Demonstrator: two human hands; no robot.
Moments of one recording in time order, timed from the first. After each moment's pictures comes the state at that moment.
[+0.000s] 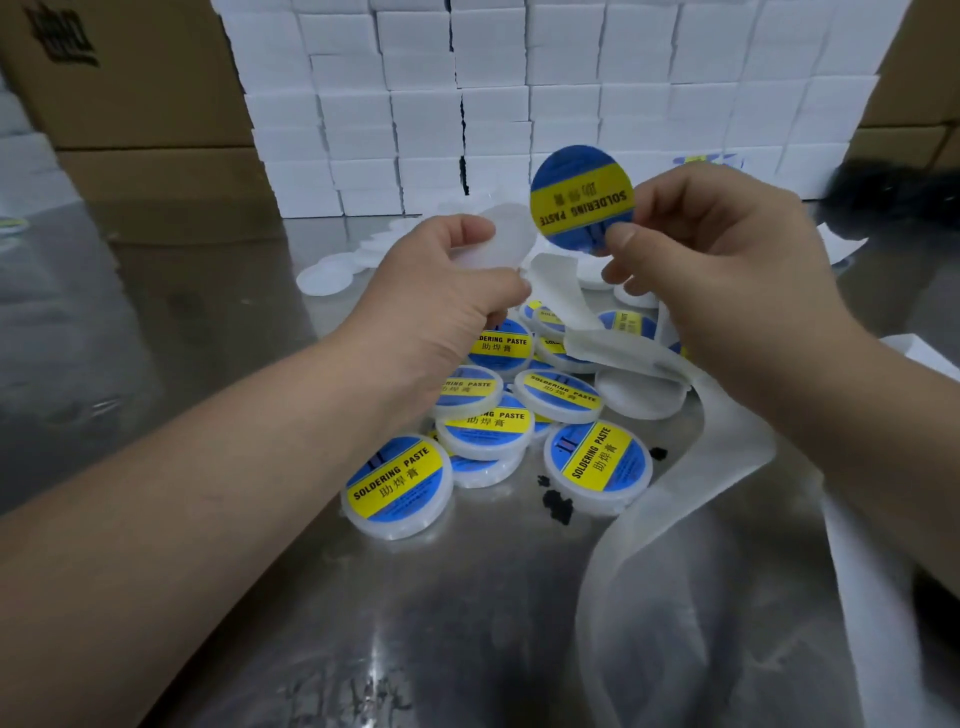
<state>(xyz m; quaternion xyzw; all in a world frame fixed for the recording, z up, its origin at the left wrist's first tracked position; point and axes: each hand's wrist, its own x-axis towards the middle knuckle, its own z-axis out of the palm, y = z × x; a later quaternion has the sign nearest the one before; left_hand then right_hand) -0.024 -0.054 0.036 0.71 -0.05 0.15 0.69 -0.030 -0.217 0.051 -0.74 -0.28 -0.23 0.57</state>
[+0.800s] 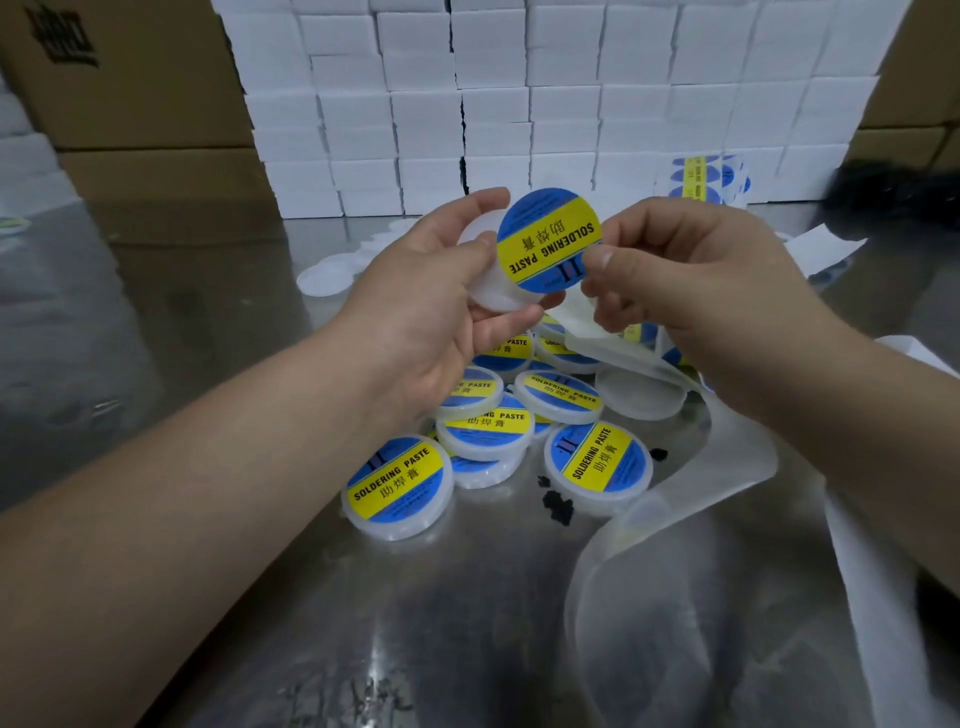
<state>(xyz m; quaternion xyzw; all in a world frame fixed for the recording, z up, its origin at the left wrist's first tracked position) -0.037 -0.058 0.047 0.57 -0.08 0.04 0.82 -0.031 -0.213 0.050 -0.73 -0.28 -0.10 0.62</state>
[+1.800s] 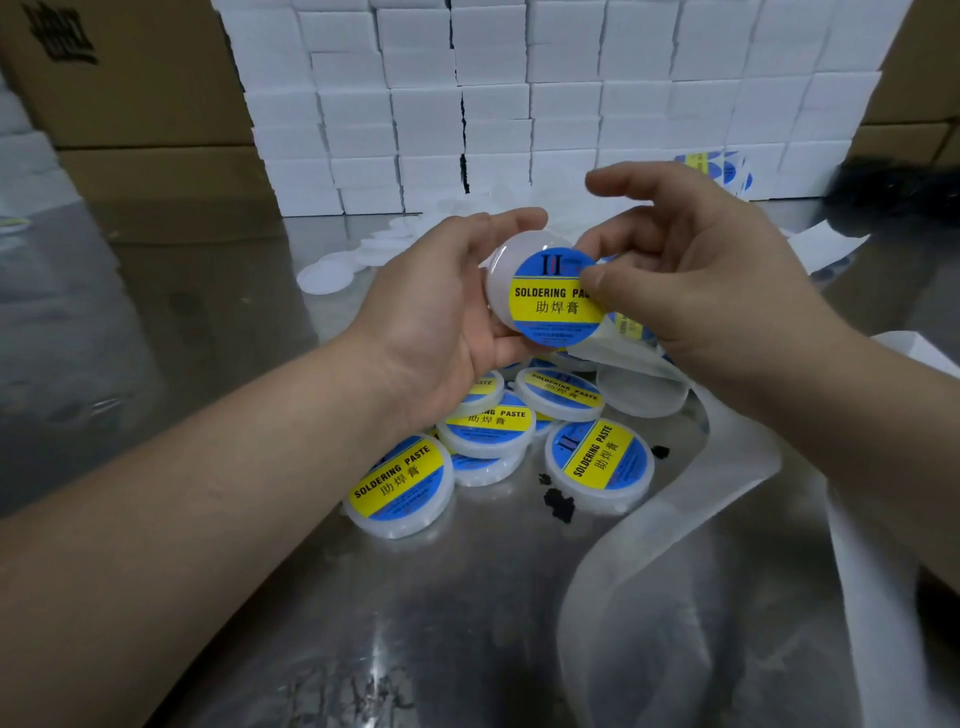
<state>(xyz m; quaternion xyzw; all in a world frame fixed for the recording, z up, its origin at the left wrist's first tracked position) -0.041 -0.061 0.044 0.56 -0.10 -0.05 0.82 -0.034 -0.214 0.051 -0.74 -0.32 -0.11 0.58</state>
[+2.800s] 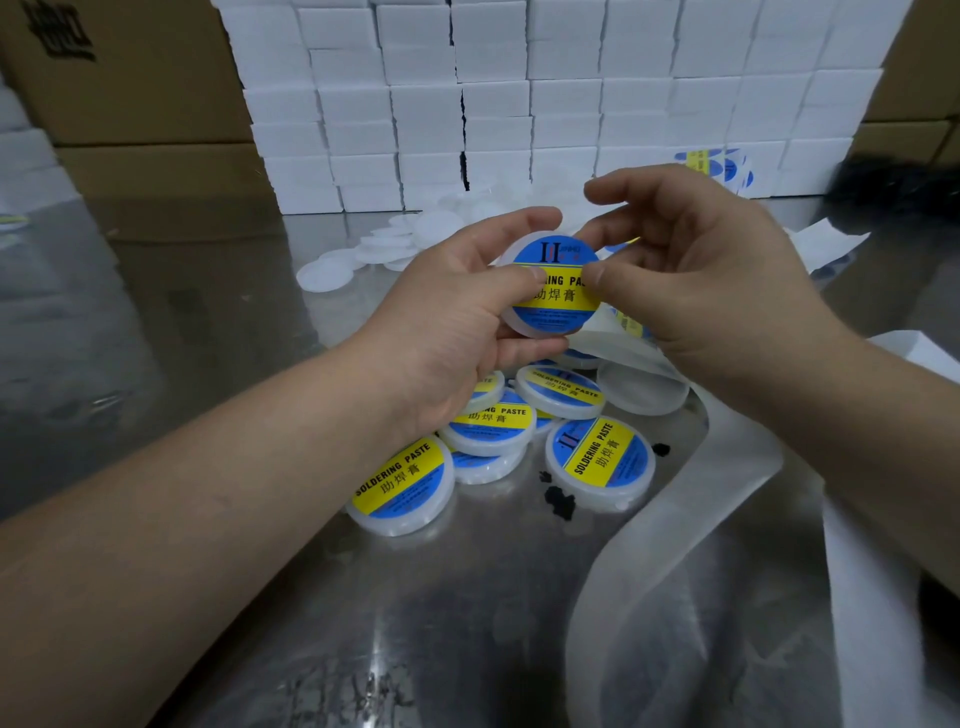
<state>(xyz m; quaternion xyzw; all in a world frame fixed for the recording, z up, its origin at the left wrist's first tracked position) -0.042 -0.064 0.039 0.62 -0.16 0.00 0.77 -0.032 -0.212 0.048 -0.75 -0.32 -0.15 0.56</state>
